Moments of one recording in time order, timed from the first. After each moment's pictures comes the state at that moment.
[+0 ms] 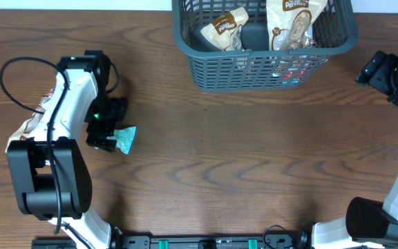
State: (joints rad) left arm 0.00 1.86 1.39 -1.32 0.09 -1.41; right arm -0.20 1.66 2.14 -1.69 0.29 0.47
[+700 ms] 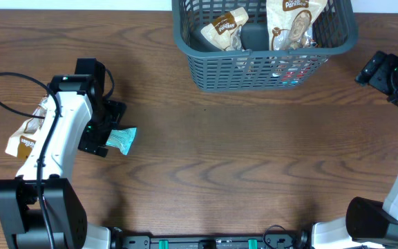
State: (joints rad) left arm 0.00 1.65 1.25 -1.19 0.01 -1.25; right arm -0.20 1.66 2.14 -1.69 0.29 0.47
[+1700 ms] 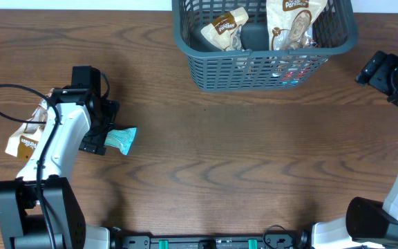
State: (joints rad) left arm 0.04 1.62 1.10 -0.92 -0.05 -1.30; right arm -0.20 1.66 2.14 -1.69 0.29 0.47
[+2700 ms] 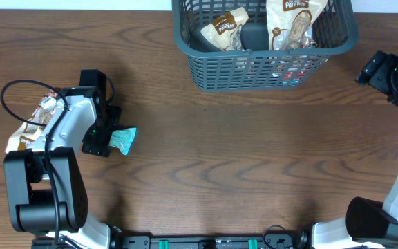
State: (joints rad) left arm 0.04 1.76 1.10 -0.89 -0.06 -1.35; right arm -0.20 1.66 2.14 -1.69 0.29 0.47
